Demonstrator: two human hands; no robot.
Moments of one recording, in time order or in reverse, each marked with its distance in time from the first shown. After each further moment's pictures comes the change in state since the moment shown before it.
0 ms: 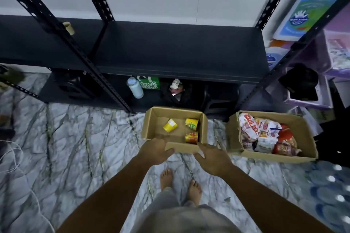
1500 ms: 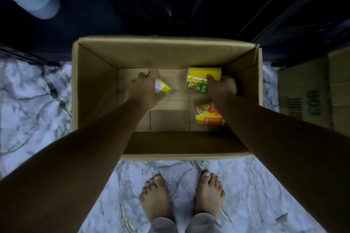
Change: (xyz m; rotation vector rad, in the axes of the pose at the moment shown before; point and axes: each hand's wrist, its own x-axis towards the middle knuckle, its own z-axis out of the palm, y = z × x) left_hand 0.579 -0.239 0.292 -0.065 0.182 -0.064; right_hand 0.608 0.183 0.282 0.961 0.566 0.769
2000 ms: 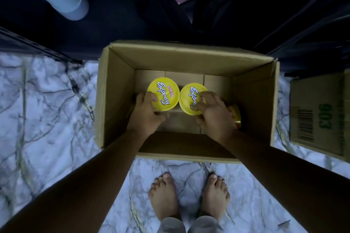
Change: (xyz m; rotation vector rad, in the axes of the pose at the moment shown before) left_hand -0.068 -0.045 0.005 -0.363 0.051 -0.114; right_hand -0.059 0.040 0.001 -0.790 -0.323 -1.133
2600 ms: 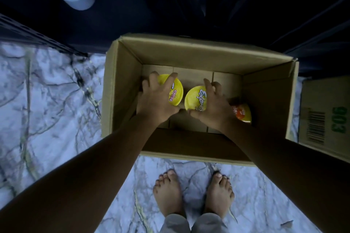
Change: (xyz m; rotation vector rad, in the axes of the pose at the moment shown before) left_hand 0.030 0.021 -0.014 0.432 -0.013 0.129; right_hand 0.038 -0.010 0.010 0.269 -0.197 0.343
